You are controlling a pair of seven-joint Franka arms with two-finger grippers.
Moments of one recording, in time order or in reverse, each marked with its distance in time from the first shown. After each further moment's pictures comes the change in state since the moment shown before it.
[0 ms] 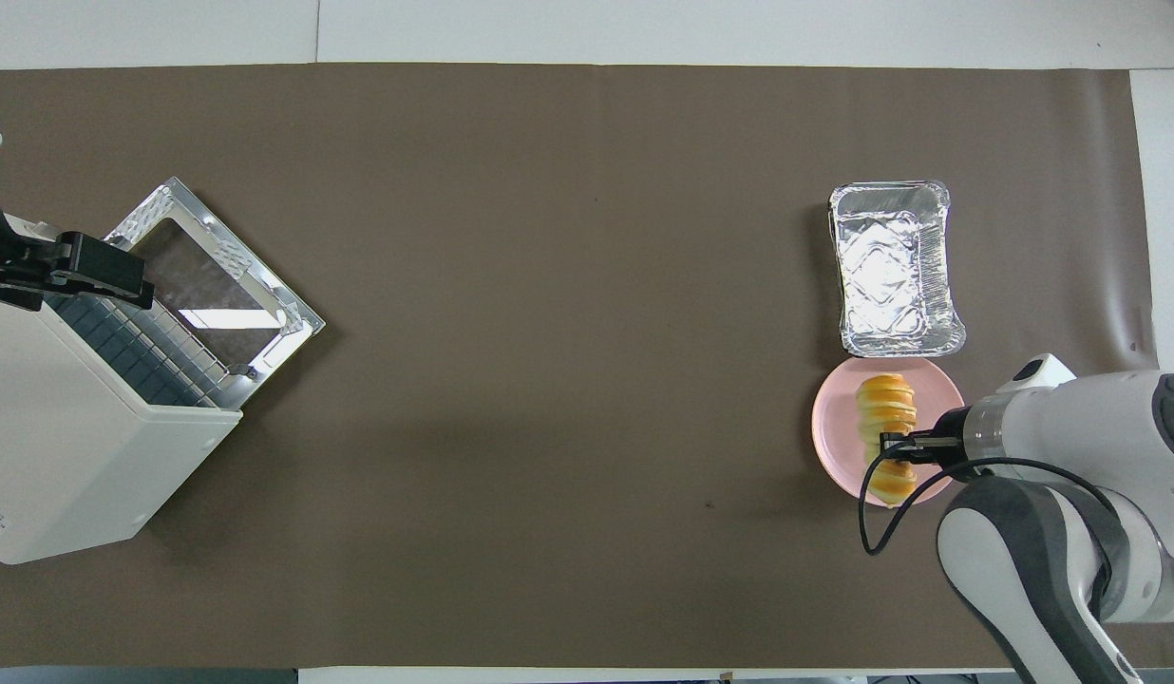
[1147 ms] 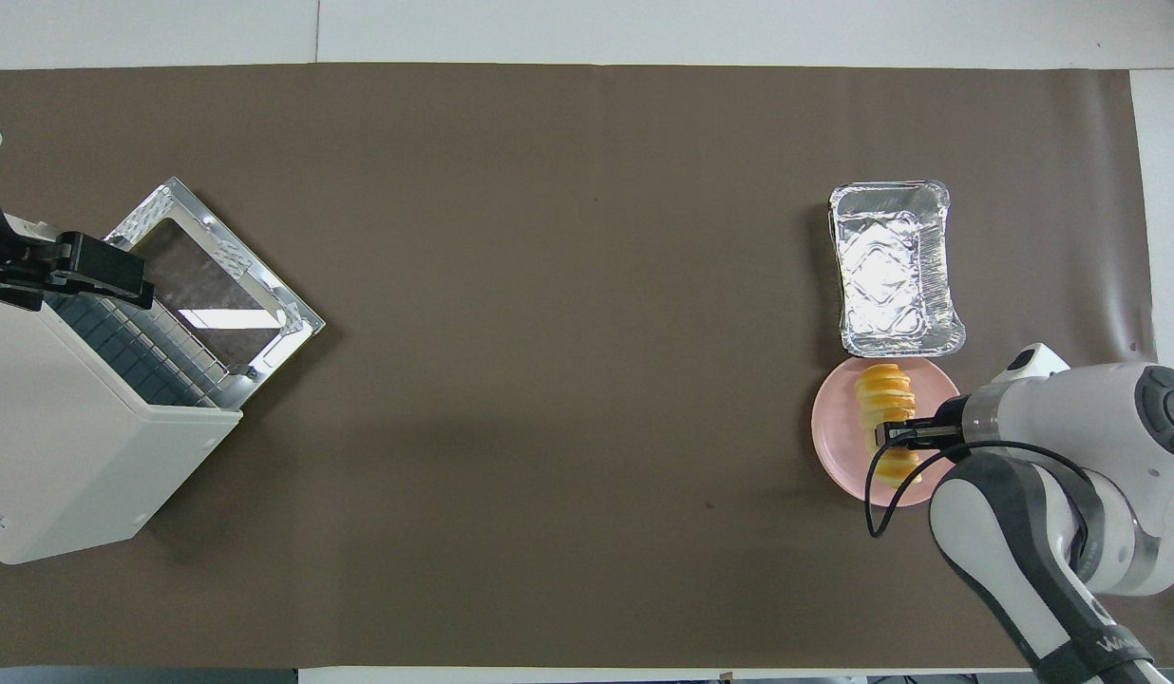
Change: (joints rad) left arm 0.000 0.000 0.000 0.000 0.000 0.000 0.000; right arm -0.038 0.089 -0.002 0.004 0.000 0.104 -0.101
